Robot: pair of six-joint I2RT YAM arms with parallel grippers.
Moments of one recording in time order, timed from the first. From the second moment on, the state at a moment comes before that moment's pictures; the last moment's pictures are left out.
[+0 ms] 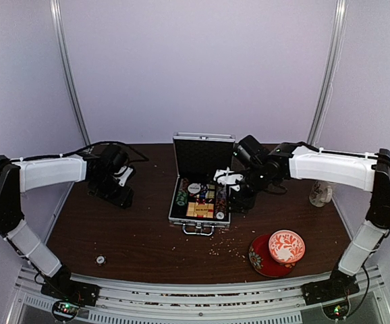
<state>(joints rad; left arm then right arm) -0.48 1.59 1.06 -0.66 -0.11 -0.07 0.79 1.70 1.34 -0.71 -0.04 -0.45</state>
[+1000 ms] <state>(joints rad) -0.53 1.26 0.63 -0.94 0.01 -0.63 0.77 1.52 1.09 -0.61 -0.36 -0.54</state>
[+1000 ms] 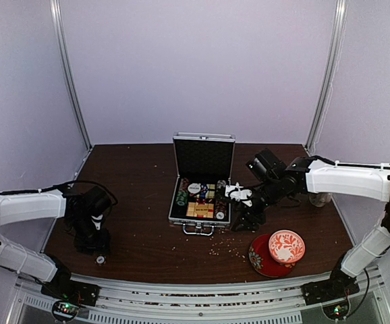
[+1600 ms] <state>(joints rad) -0.67 1.30 0.60 -0.94 0.06 -0.70 0.77 1.53 1.09 -0.62 -0.36 -0.55</state>
